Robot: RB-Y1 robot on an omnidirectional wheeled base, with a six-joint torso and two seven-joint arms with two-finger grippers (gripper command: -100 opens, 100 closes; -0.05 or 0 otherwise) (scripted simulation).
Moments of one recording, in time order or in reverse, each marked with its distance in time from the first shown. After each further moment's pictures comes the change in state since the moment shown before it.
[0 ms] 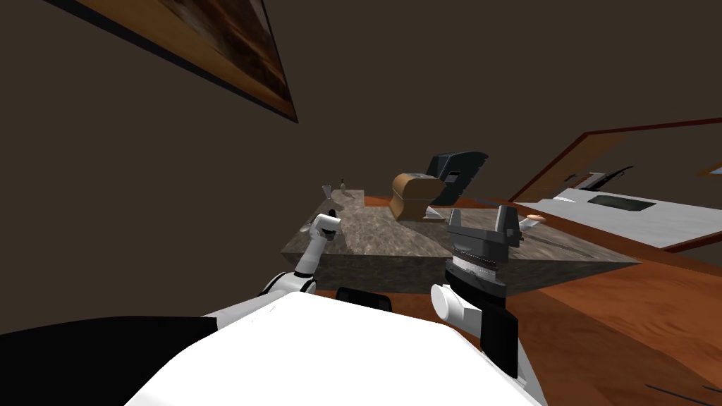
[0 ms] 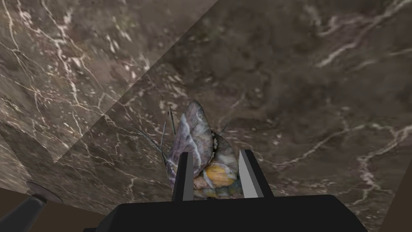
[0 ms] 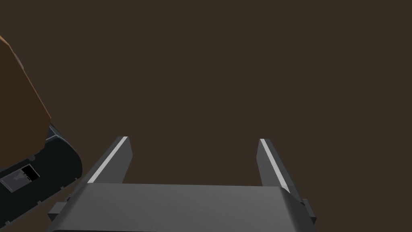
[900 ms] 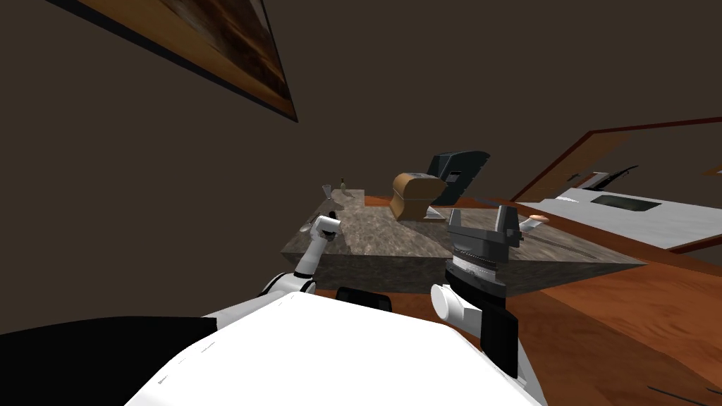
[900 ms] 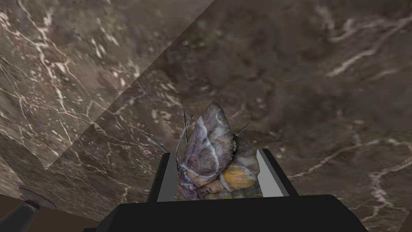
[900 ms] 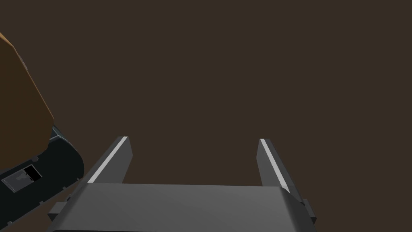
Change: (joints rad) left arm 0.007 0.002 0.002 0.053 0.003 -0.059 0.005; right arm 0.000 0.000 0.000 0.000 0.000 0.000 0.000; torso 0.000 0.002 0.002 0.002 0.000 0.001
